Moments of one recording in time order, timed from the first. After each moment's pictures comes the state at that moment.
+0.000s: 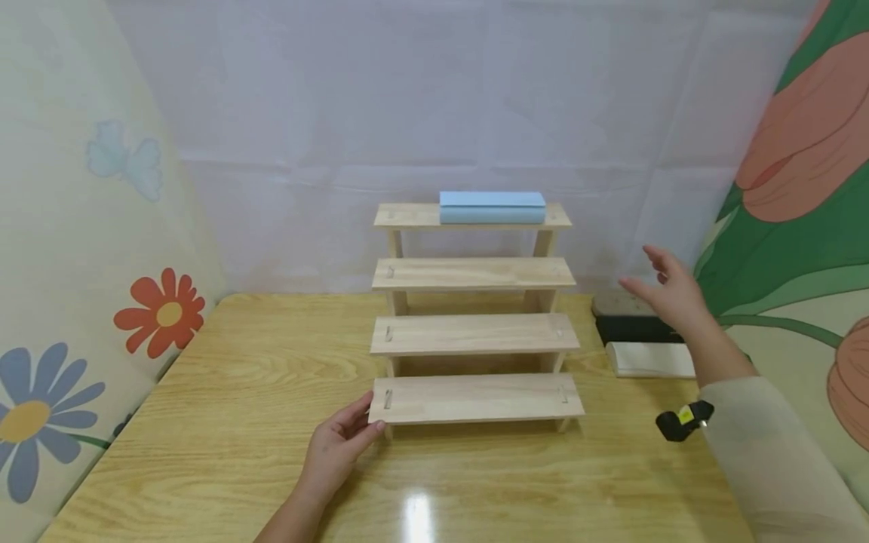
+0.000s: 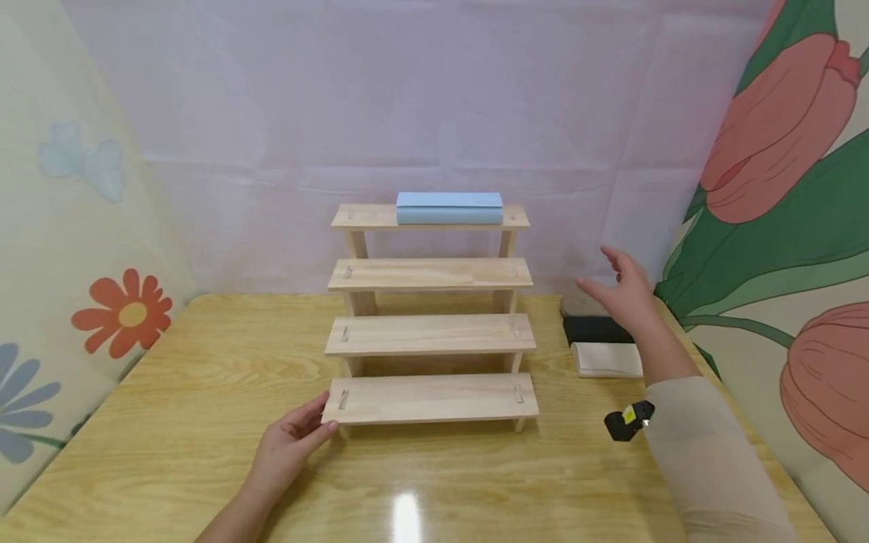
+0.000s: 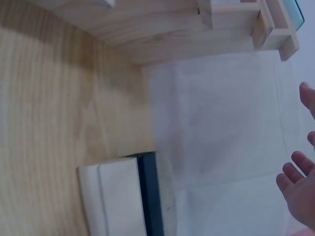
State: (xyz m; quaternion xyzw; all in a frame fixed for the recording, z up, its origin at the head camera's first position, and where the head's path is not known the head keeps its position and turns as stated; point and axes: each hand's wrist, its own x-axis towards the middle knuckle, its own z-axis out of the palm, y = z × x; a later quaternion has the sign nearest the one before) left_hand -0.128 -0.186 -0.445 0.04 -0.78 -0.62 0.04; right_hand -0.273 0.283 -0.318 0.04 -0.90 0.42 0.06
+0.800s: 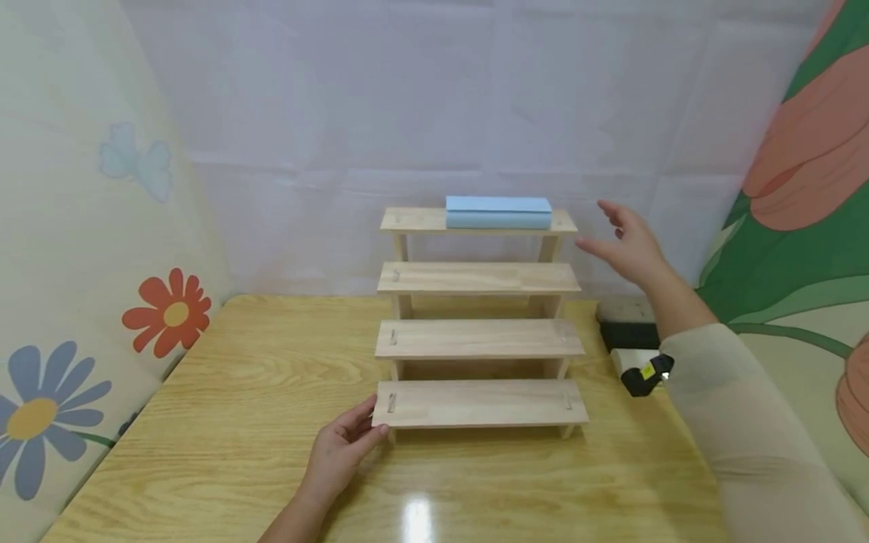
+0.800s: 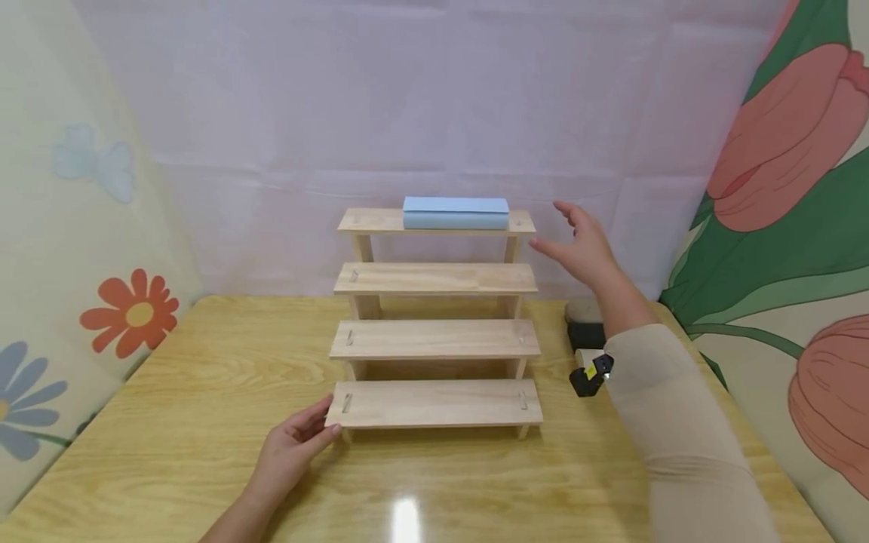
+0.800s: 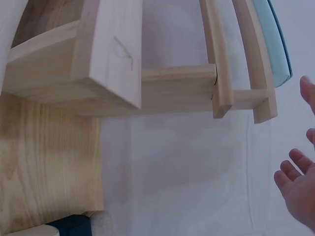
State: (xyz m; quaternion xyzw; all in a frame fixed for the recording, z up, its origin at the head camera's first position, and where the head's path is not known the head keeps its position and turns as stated) left_hand -0.125 -0.182 -0.448 0.03 -0.76 -0.64 0.05; right_hand -0.311 0.219 -0.260 0.07 -0.91 0.41 0.08
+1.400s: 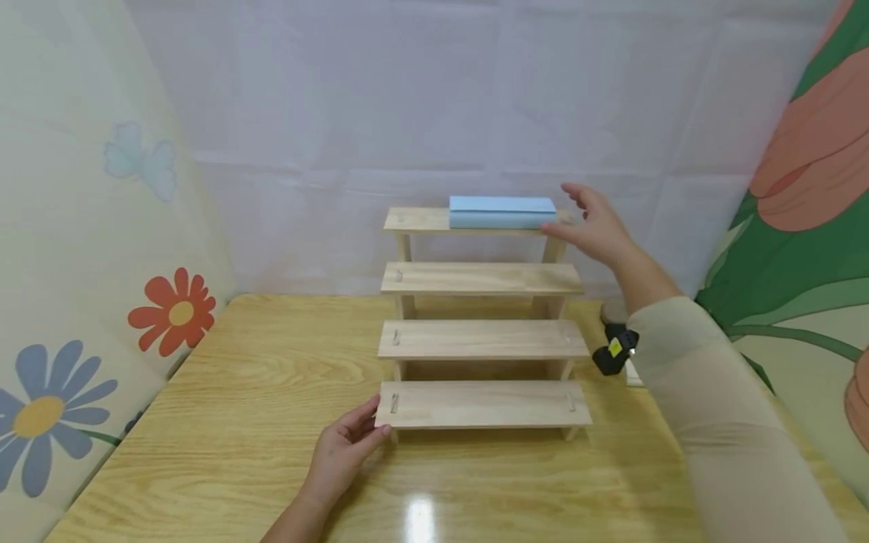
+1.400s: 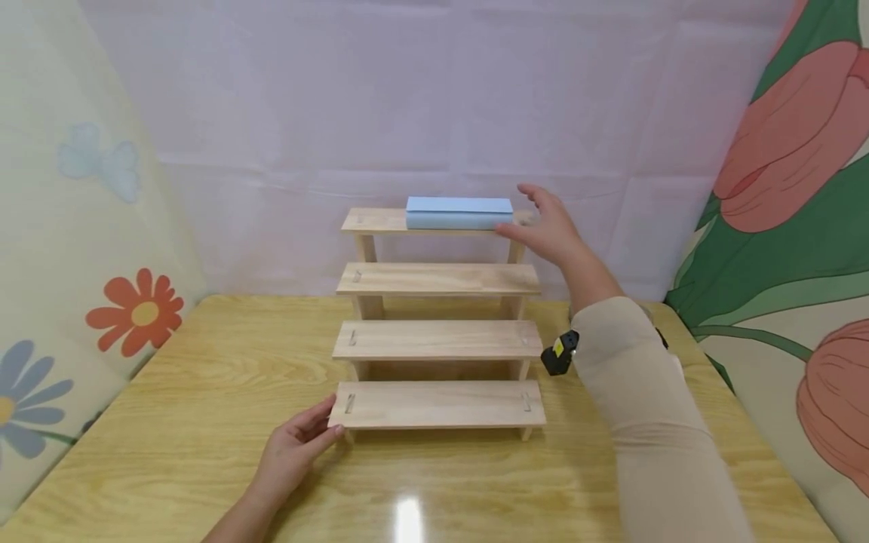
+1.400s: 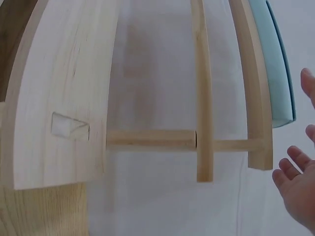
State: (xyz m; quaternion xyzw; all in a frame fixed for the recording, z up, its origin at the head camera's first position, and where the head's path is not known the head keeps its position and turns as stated) left_hand -0.125 -0.181 -0.448 0.04 -0.76 -0.65 0.05; right_hand -0.330 0.179 -0.241 0.12 -0.90 0.40 0.06
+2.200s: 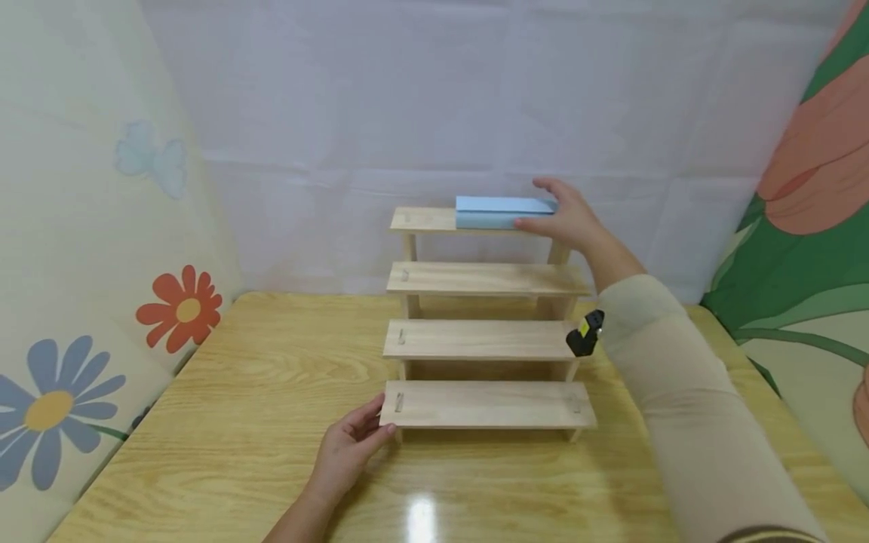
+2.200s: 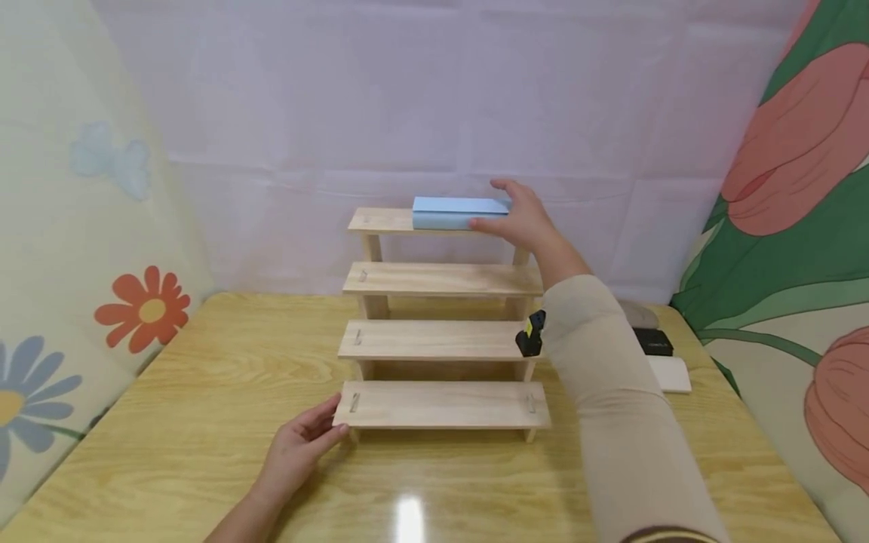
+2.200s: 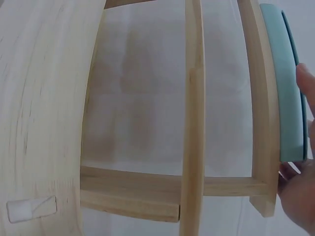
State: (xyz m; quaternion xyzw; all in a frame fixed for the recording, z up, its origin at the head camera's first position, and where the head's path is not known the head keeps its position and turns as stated) left_hand -0.126 -0.177 -0.449 0.04 -0.76 -0.65 0.05; right_hand -0.356 0.143 -0.232 0.14 -0.91 0.38 0.05
